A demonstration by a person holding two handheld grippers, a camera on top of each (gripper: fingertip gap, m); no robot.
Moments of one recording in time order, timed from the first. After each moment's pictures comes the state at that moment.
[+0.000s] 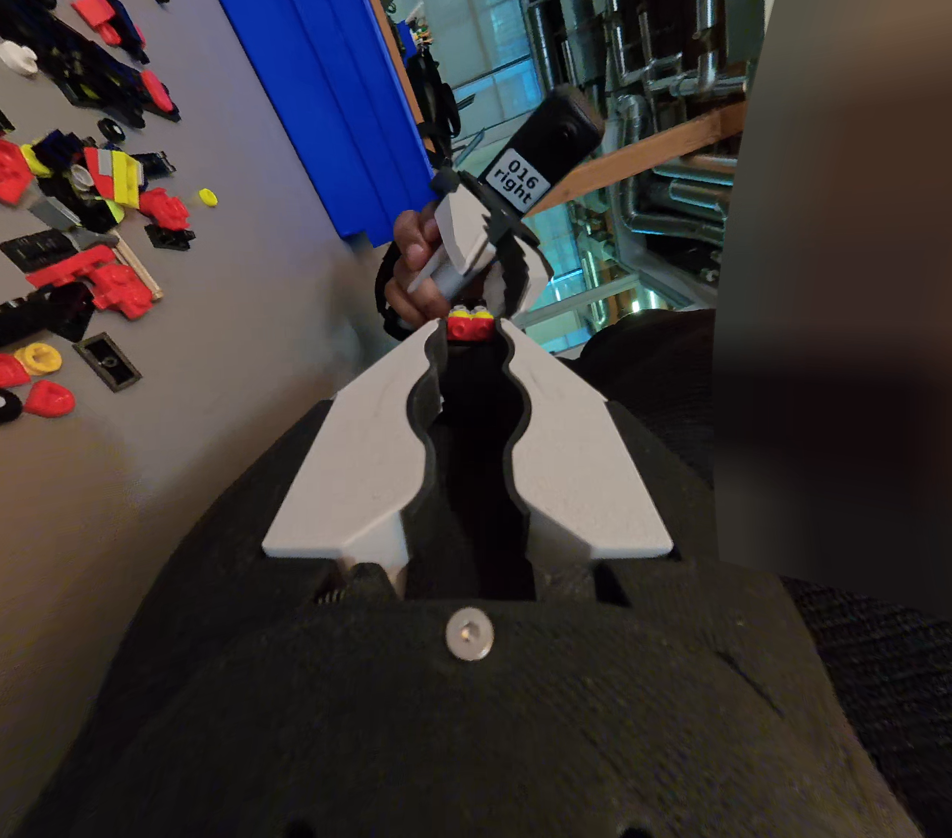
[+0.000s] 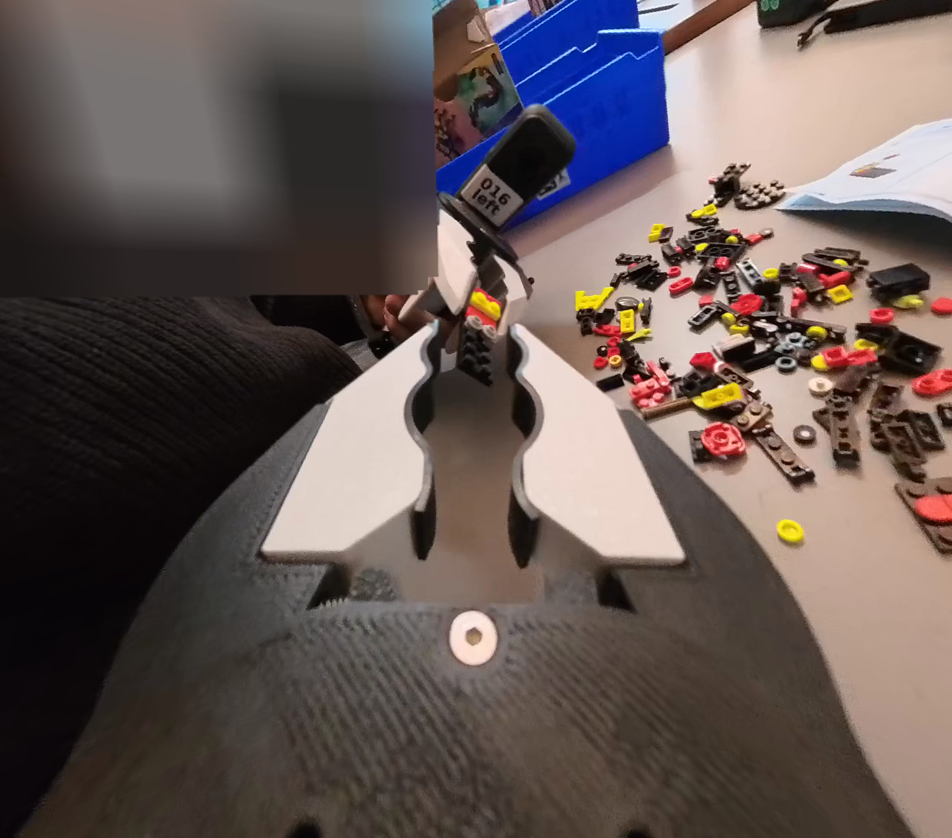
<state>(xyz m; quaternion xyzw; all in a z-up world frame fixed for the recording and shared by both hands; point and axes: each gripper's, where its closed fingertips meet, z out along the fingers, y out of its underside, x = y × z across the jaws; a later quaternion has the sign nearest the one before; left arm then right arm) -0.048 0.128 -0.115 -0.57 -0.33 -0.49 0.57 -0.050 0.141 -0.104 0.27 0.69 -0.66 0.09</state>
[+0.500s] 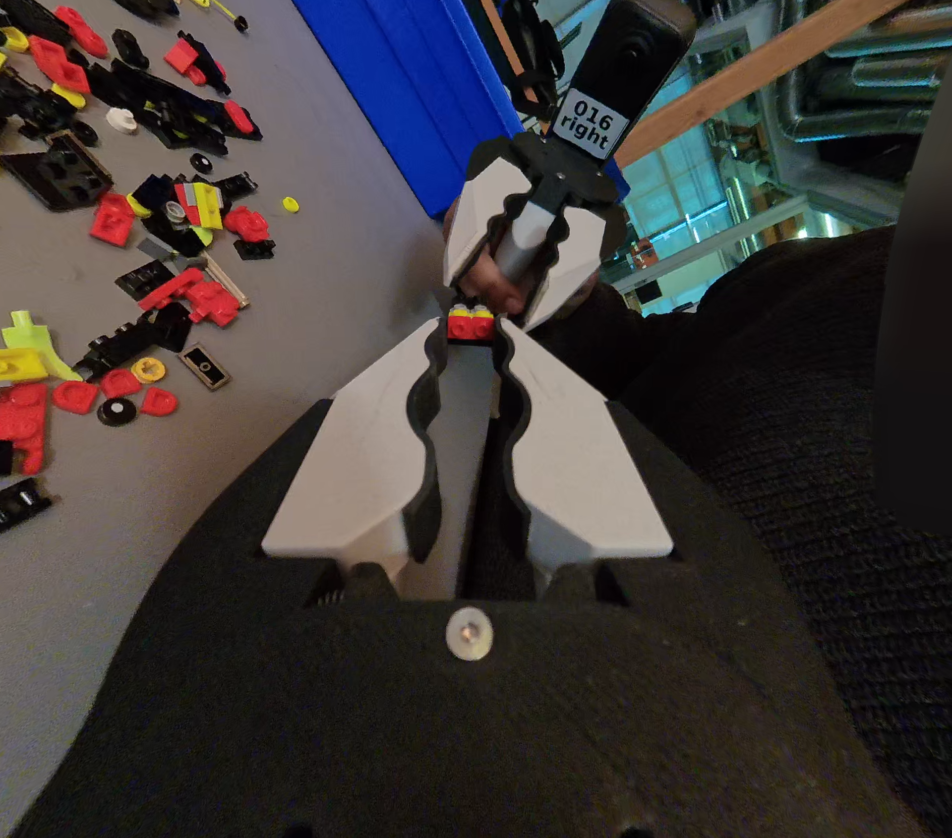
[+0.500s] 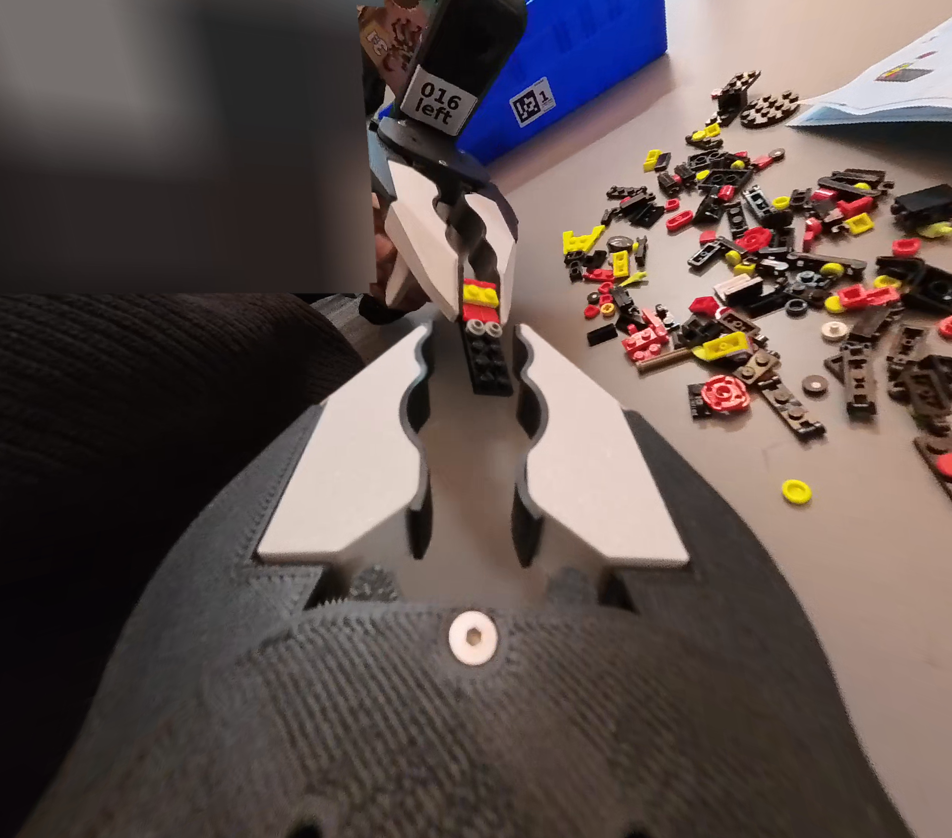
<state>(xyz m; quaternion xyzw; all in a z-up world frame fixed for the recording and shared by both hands) -0.046 0.132 -0.139 -0.68 -0.30 -0.37 0.56 -0.048 0.133 -0.133 0.29 0.73 -0.61 0.10</state>
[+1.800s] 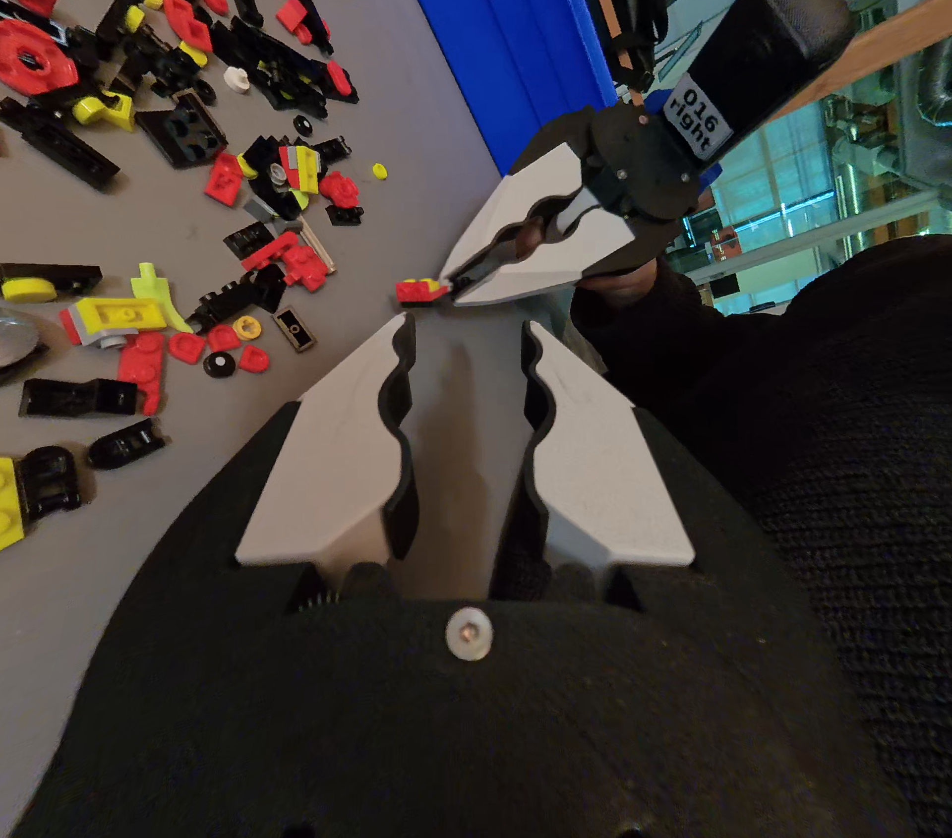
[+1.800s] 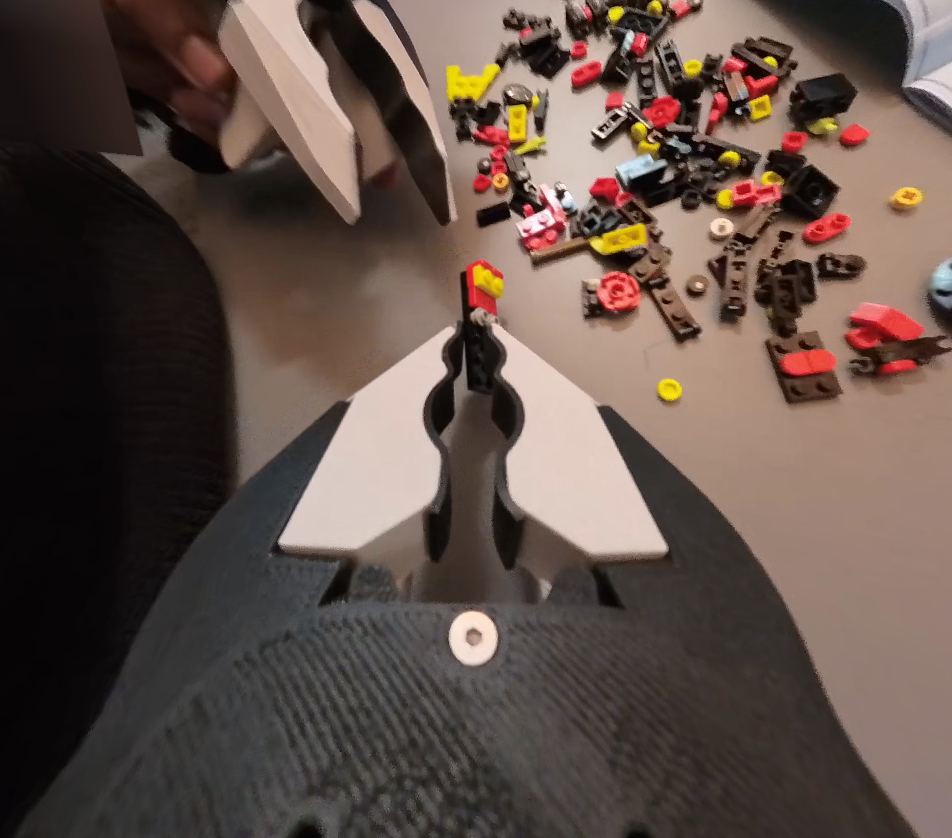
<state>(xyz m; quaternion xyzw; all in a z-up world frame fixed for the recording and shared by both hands) -0.057 0.129 -0.169 -0.72 -0.35 -0.33 0.50 -0.060 0.155 -0.195 0.29 0.85 -0.45 -0.01</state>
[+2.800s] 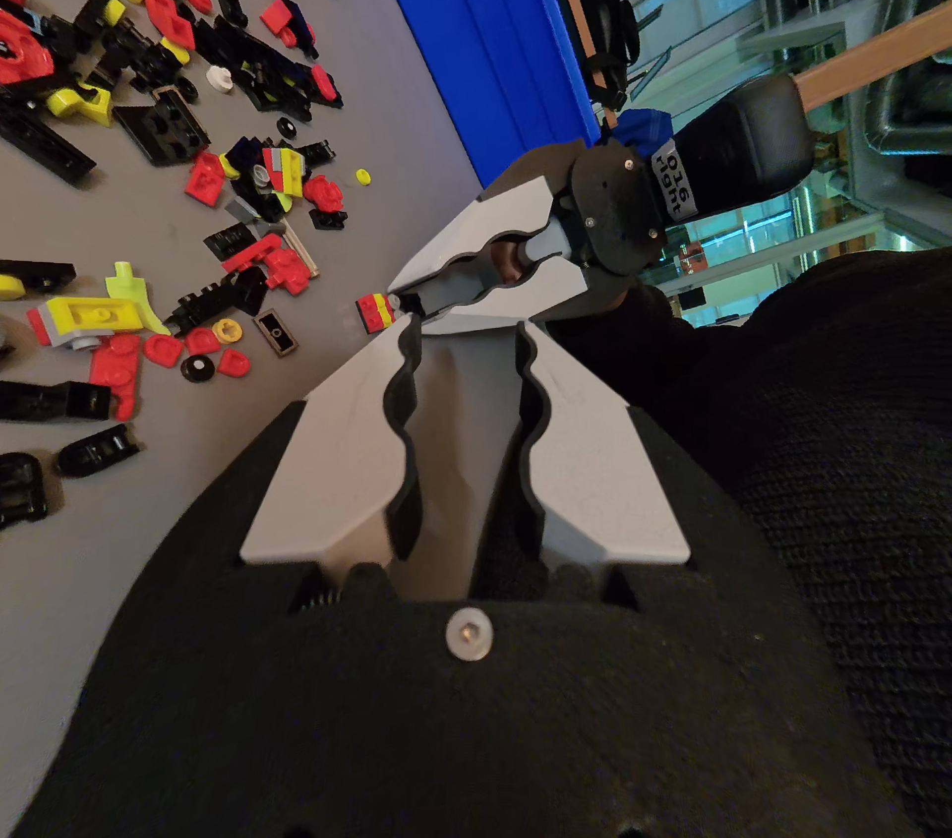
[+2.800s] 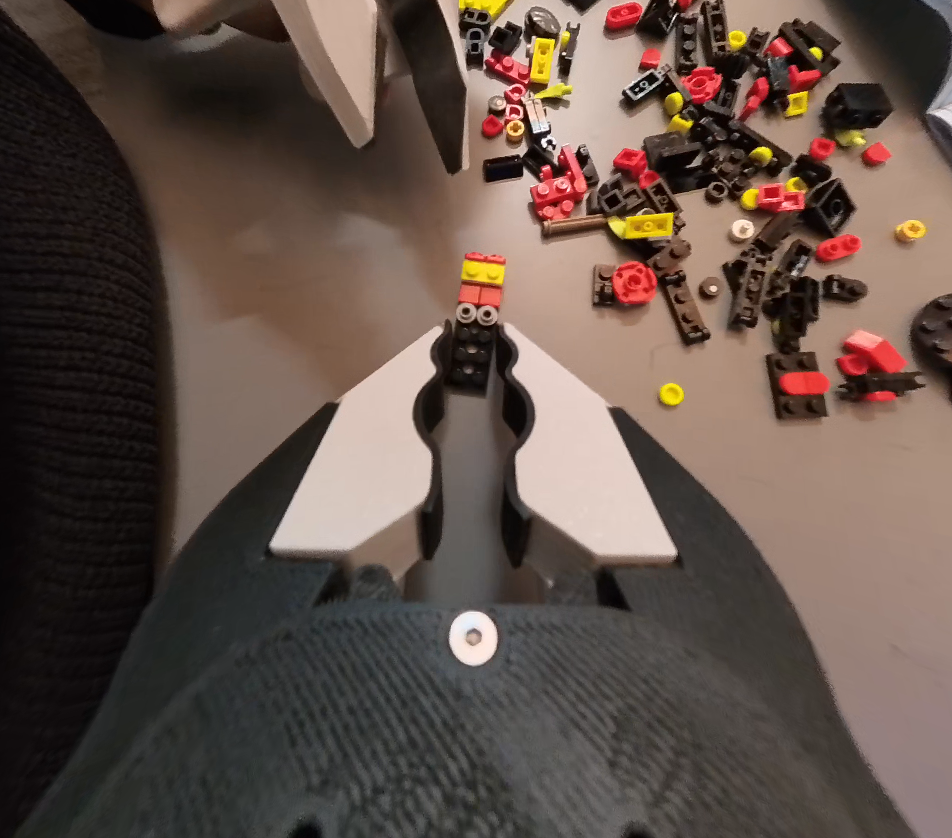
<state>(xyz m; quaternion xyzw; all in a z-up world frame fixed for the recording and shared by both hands) -0.056 0.130 -0.162 -0.70 -0.35 -0.35 0.51 -0.056 0.156 -0.217 0.23 0.90 -0.37 -0.07</state>
